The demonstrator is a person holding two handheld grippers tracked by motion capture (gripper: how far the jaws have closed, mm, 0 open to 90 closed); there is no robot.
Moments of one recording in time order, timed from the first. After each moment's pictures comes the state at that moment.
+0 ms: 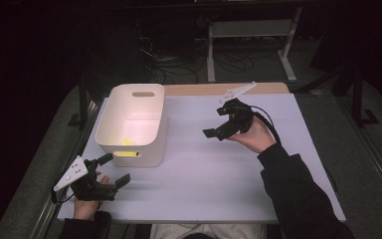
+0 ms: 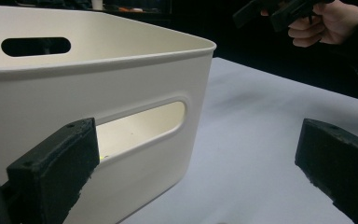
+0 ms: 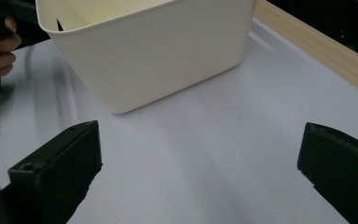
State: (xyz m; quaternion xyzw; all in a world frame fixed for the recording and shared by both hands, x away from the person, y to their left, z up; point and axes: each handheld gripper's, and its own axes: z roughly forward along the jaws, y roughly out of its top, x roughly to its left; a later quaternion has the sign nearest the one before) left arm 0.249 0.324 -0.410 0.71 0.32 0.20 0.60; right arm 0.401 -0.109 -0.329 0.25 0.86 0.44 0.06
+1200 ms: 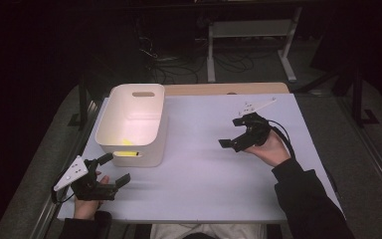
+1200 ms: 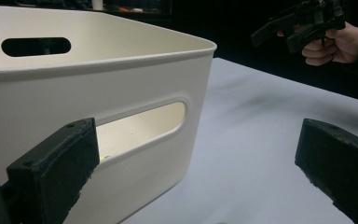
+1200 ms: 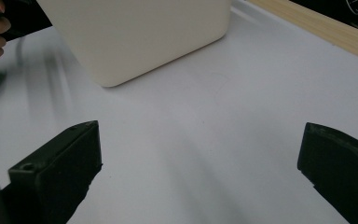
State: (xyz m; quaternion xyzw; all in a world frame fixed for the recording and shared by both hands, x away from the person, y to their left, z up) left arm 0.249 0.324 -0.410 0.71 0.32 0.20 0.60; right arm 0.379 -0.152 -0.360 0.28 0.84 0.46 0.06
